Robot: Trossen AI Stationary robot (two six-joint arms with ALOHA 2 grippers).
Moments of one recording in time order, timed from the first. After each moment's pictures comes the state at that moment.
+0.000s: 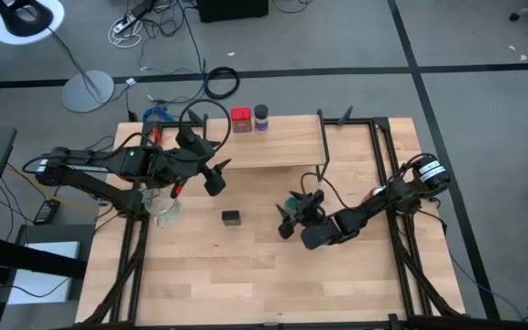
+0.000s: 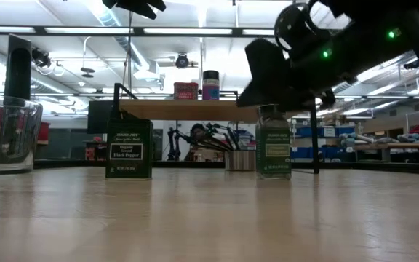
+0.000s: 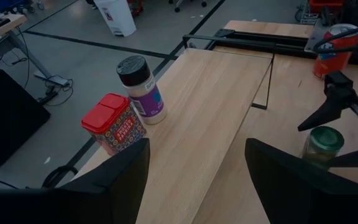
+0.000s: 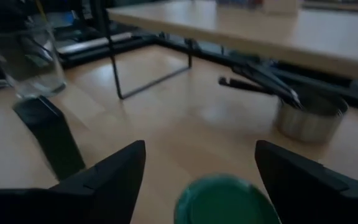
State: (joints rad) left arm -0.10 1.15 1.24 -0.68 -0.70 -0.21; right arm 0.41 1.76 0.78 0.41 1.13 0.57
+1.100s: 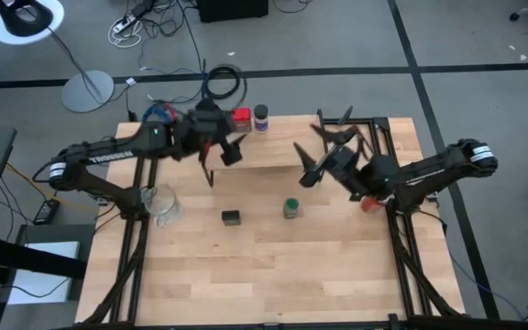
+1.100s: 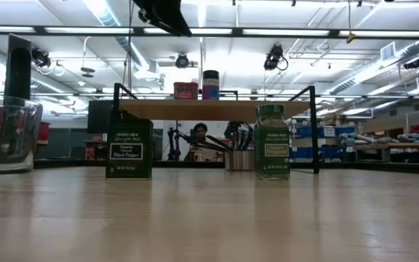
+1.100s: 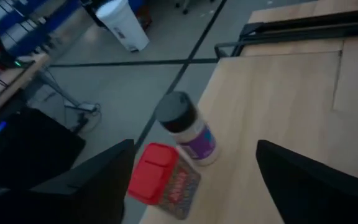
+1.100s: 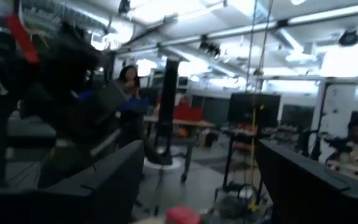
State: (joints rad) left arm 0.24 1.31 1.31 -0.47 -0.46 0.23; right arm 0.17 1.22 0.78 0.97 0.80 -0.53
